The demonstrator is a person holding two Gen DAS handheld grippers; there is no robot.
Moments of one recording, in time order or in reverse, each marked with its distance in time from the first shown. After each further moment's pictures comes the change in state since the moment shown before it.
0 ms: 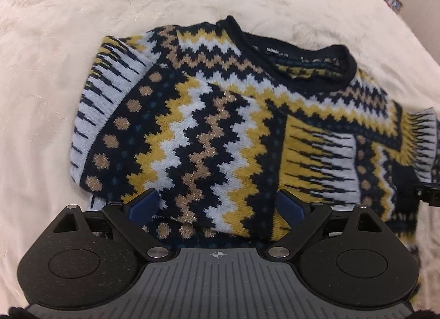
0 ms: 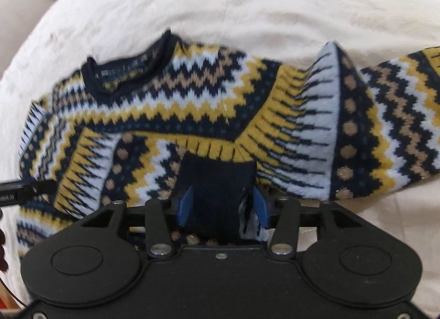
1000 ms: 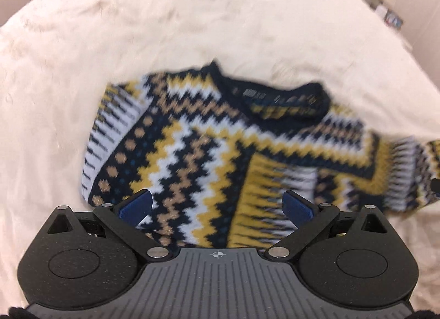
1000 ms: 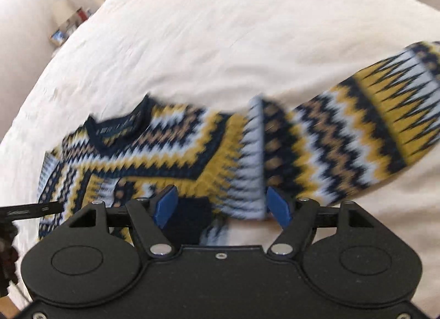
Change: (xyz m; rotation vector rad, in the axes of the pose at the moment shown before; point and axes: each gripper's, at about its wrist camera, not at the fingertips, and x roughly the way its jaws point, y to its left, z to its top) left arm -0.060 -0.039 0.030 -0.039 -0.094 0.019; right arm -0.085 -0.074 0.005 0.141 -0.226 0.037
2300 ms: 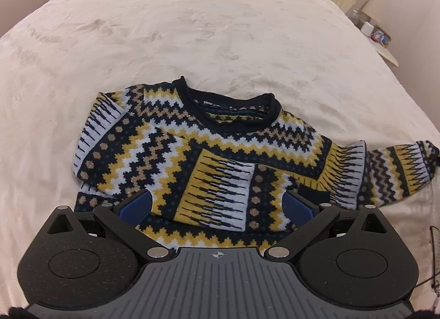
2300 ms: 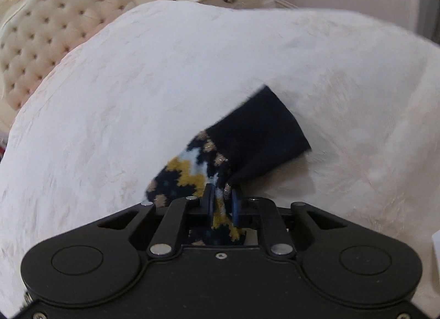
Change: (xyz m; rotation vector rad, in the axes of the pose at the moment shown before) left arm -0.062 -0.051 -0.036 -0.035 -0.061 -0.025; right arm -0.045 -0.221 0.084 0.401 -0.203 -0.214
